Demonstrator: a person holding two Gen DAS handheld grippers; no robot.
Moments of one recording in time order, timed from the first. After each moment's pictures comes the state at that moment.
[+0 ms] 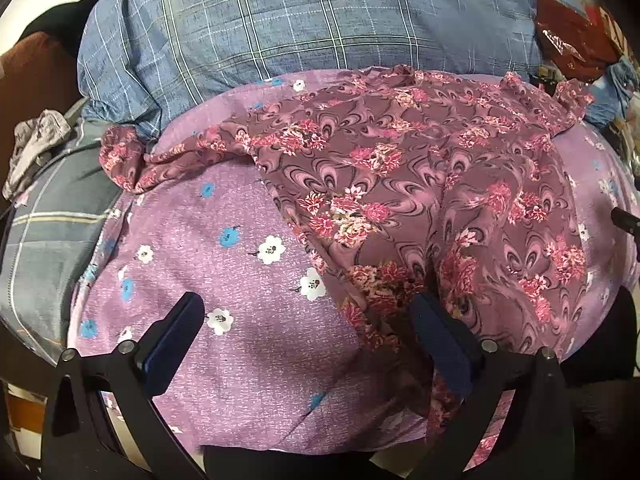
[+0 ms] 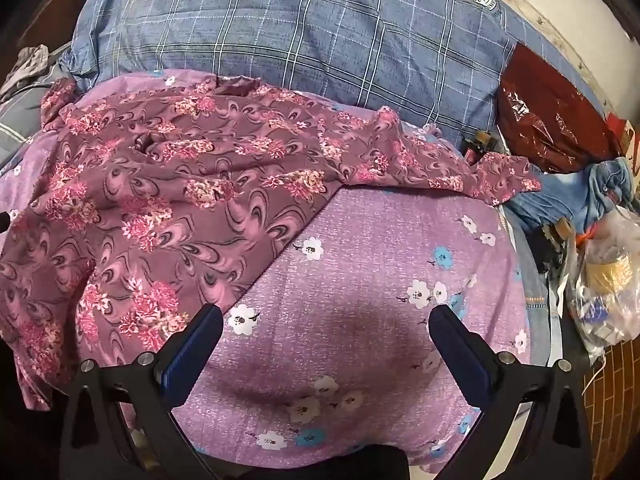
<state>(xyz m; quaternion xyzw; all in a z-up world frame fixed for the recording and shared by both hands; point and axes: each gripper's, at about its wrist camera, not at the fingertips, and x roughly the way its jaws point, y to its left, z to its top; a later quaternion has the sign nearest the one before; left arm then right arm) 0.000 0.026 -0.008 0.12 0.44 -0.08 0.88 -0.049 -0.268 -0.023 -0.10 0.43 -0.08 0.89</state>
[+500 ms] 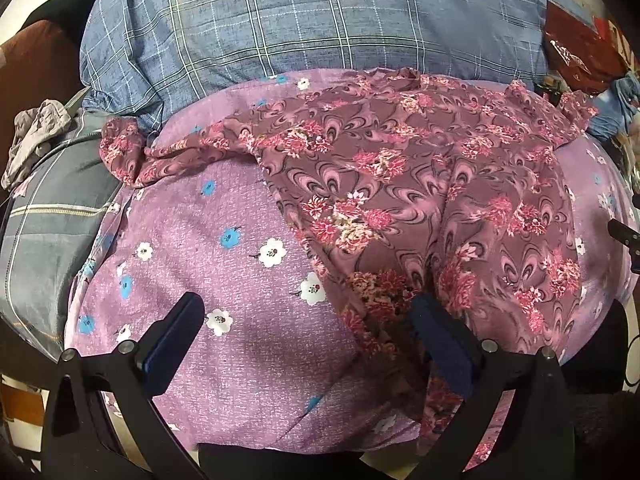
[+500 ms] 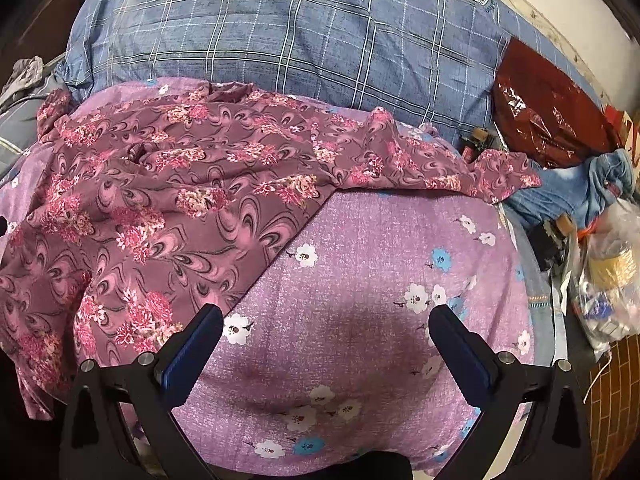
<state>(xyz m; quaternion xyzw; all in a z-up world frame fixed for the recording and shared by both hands) 0.004 0.025 -0.004 0.11 0.45 -0.07 0.88 -0.047 -0.276 -0.023 -0.08 0.43 -0.09 0.90</state>
